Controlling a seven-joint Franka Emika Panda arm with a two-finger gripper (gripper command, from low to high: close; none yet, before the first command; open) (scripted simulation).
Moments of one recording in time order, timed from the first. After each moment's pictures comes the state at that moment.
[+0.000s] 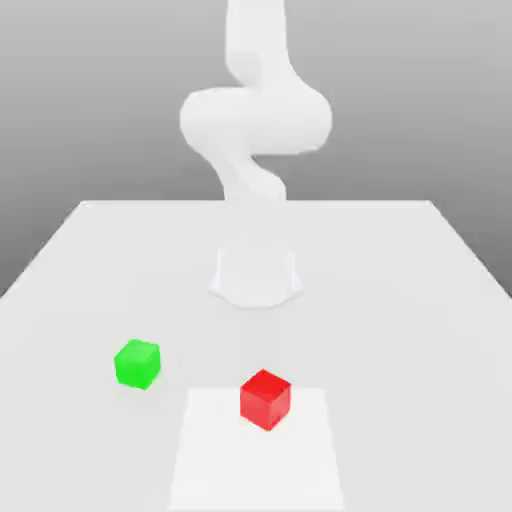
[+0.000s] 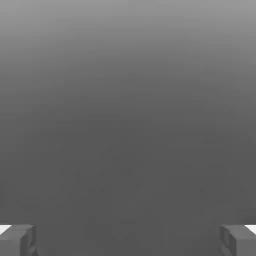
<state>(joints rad) -0.02 -0.73 0.03 -2.36 0.00 2.35 0.87</state>
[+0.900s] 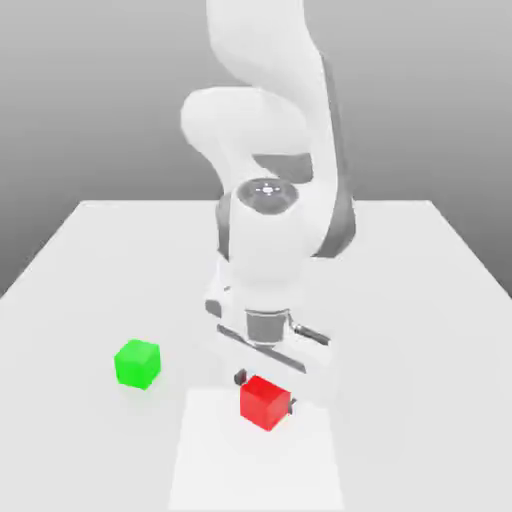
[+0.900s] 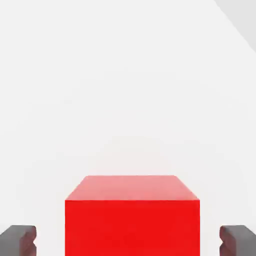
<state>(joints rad) -0.07 0.19 0.07 -2.84 -0.13 3.03 1.58</state>
